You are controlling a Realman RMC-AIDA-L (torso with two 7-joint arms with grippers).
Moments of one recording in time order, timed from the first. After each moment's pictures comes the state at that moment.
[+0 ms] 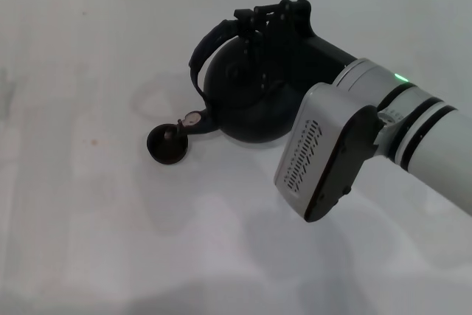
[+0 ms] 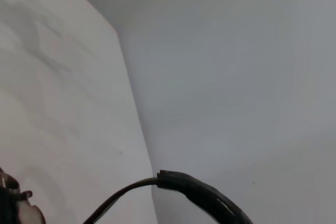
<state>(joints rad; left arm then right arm) -0.32 -2.08 0.35 -0.09 -2.25 -1.43 2.79 0.08 2.02 -2.27 -1.44 0.87 -0.06 -1.64</state>
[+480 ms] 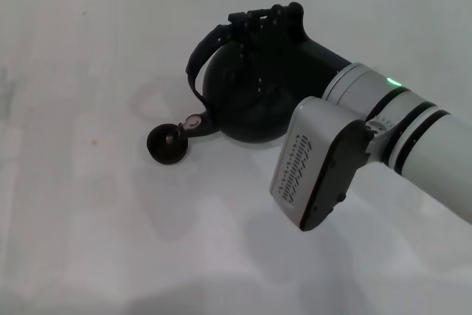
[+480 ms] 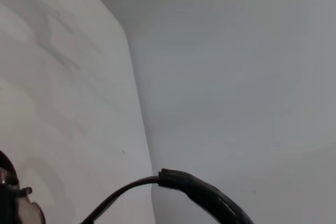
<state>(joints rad) -0.32 -2.08 0.35 -0.09 -2.25 -1.43 2.79 0.09 2.02 -2.30 -1.42 0.87 -0.09 -1.70</state>
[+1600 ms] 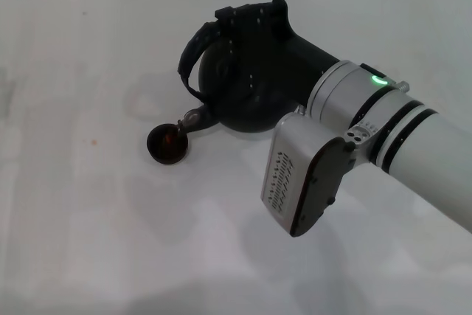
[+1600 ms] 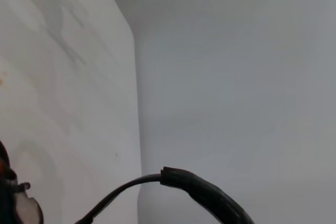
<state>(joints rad) -0.32 -2.08 0.35 -0.09 -2.25 -1.43 2.79 0.13 2.02 -2.33 -1.39 0.87 -0.15 -1.82</state>
